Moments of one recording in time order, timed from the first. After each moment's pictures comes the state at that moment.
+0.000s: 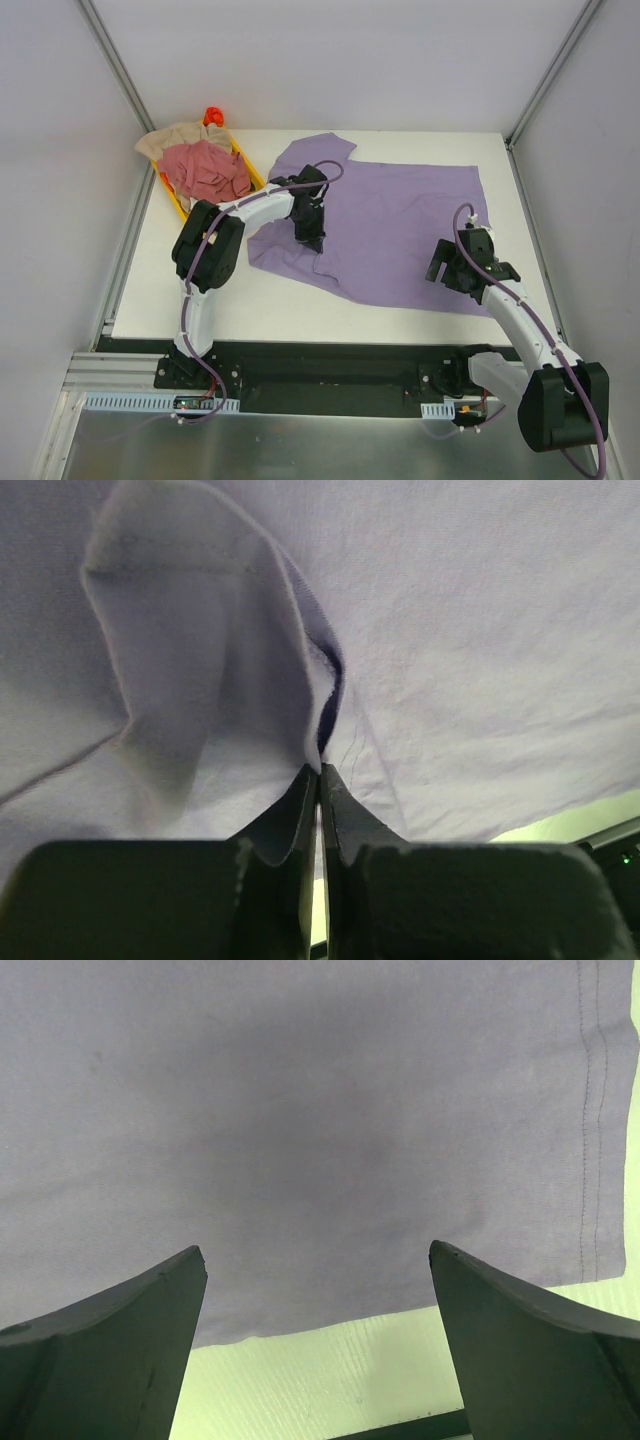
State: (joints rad) left arm -0.57 2.07 1.53 -0.72 0.24 -0.60; right arm 0.17 1.00 0.59 -0.61 0.21 0.43
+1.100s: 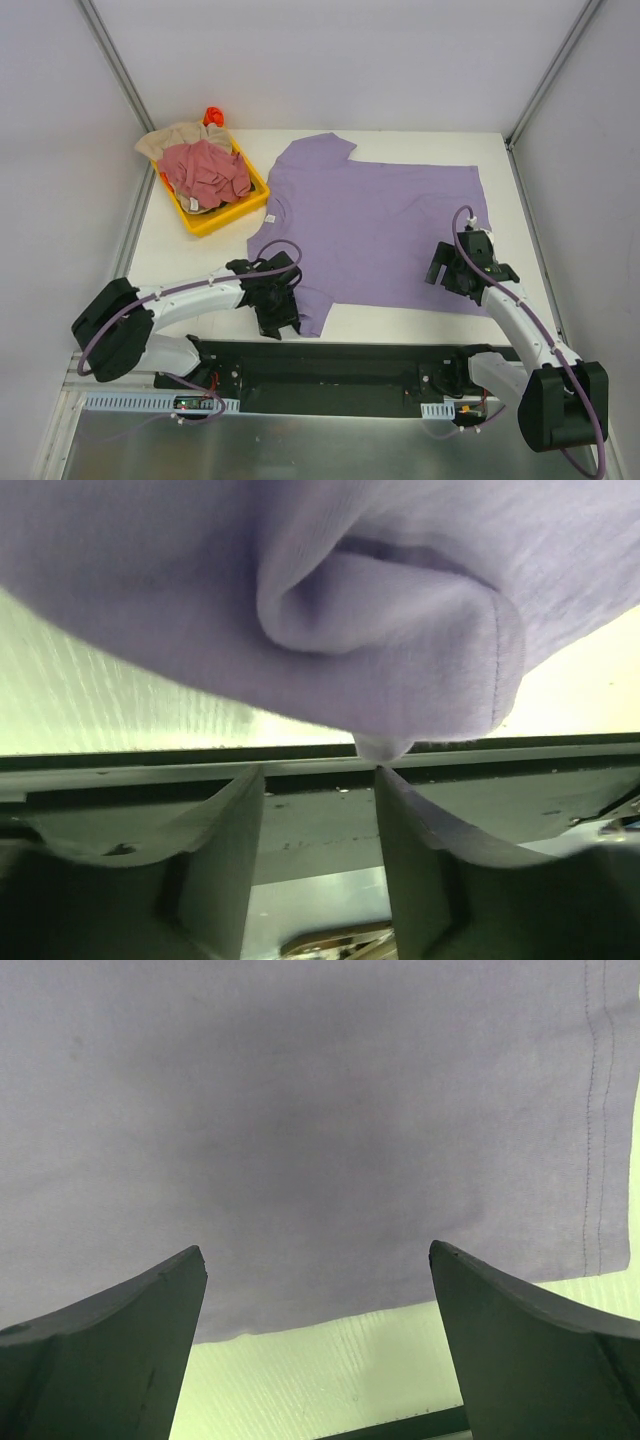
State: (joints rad) left arm -0.86 1.34 0.69 -0.71 0.16 -1.17; right arm 0.17 1.00 0.58 -0.61 0.21 0.44
